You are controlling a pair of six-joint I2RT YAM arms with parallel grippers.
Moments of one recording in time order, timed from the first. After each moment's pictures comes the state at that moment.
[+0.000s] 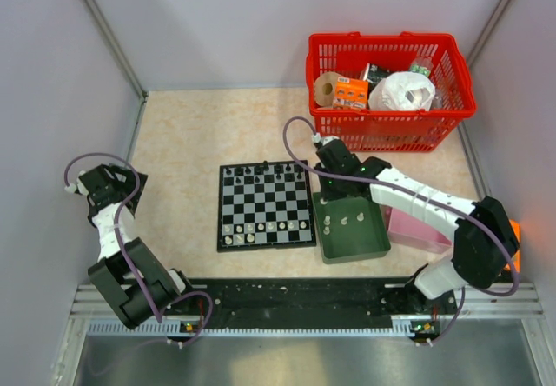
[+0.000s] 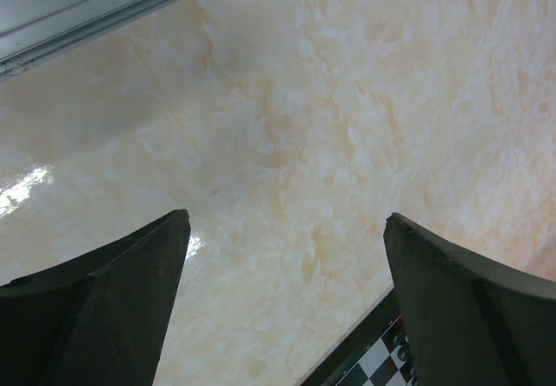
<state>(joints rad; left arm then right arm) 0.64 1.21 0.71 -0.25 0.14 -0.71 0.75 1.48 1.09 -0.57 0.14 0.40</state>
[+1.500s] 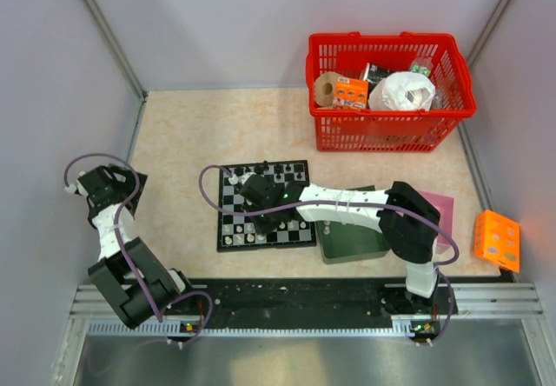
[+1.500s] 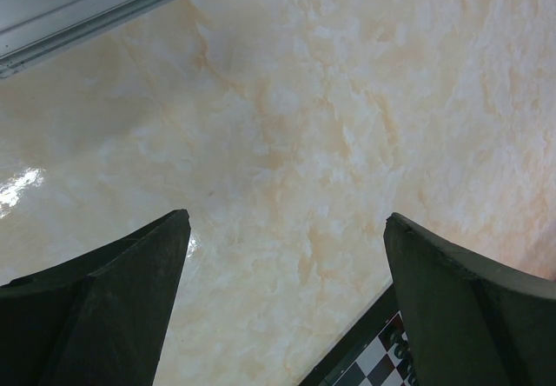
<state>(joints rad) 0.65 1.20 0.70 -0.23 0.16 -0.71 1.14 1.90 1.42 -0.52 0.02 0.42</state>
